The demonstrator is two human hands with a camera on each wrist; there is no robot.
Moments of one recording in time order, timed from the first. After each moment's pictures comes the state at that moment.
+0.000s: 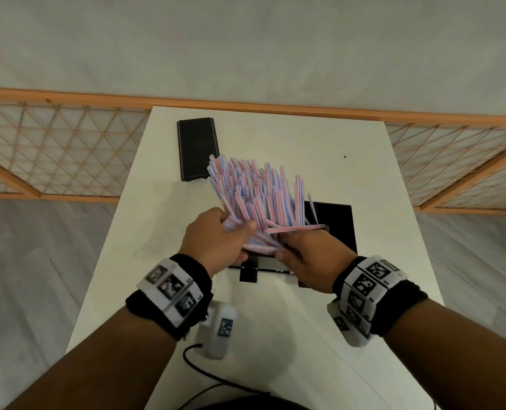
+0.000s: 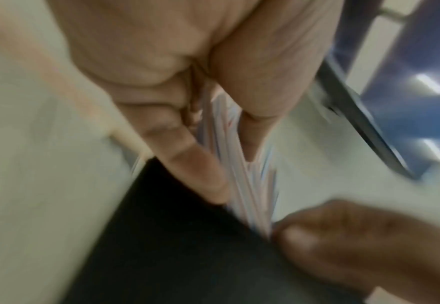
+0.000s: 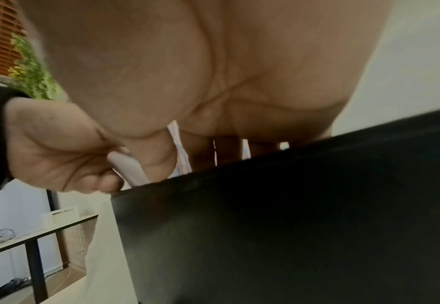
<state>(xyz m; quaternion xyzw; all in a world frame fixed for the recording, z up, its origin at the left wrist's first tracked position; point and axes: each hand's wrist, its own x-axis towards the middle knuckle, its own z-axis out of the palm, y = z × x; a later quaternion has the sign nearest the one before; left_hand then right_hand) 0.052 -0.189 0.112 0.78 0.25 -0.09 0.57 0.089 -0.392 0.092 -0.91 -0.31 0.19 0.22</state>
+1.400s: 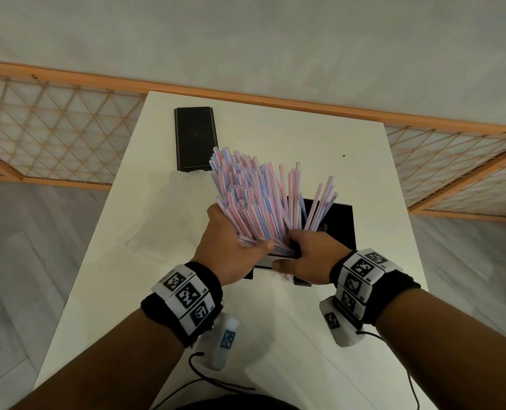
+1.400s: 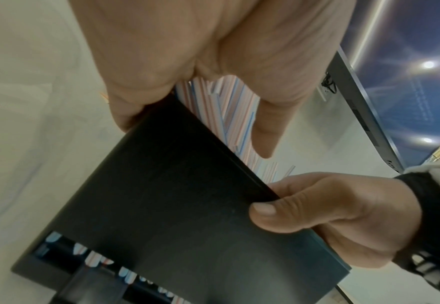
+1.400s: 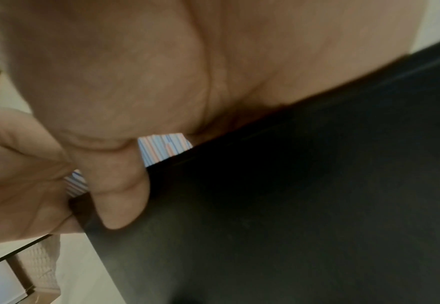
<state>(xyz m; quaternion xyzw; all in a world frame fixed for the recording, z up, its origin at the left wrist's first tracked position) 0.045 -0.197 0.068 0.81 0.16 -0.05 0.56 0.097 -0.380 0.093 -0.92 -0.16 0.34 0.13</state>
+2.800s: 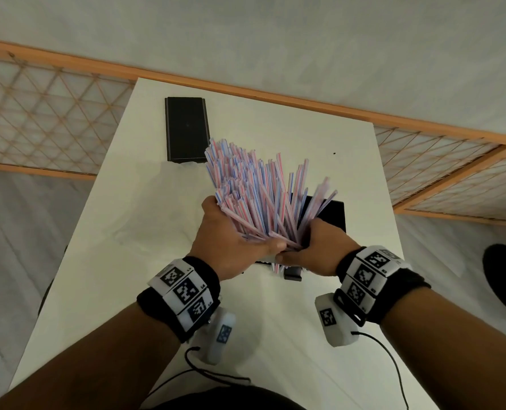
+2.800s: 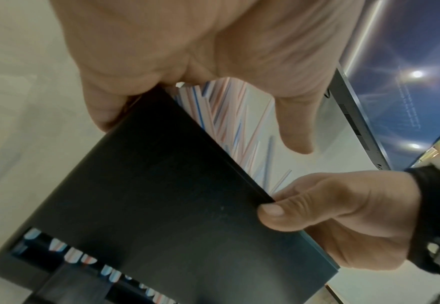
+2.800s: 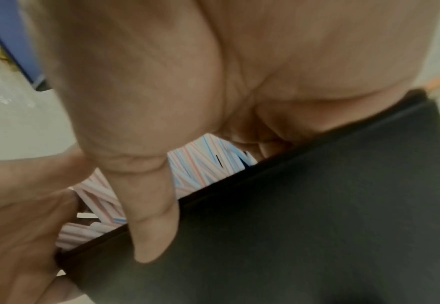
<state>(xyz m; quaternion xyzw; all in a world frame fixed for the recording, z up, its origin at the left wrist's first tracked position) 0.041 -0.203 0.073 0.78 0.15 -0.06 0.61 0.097 -0.395 0.103 -0.93 -0.04 0.31 0.17</state>
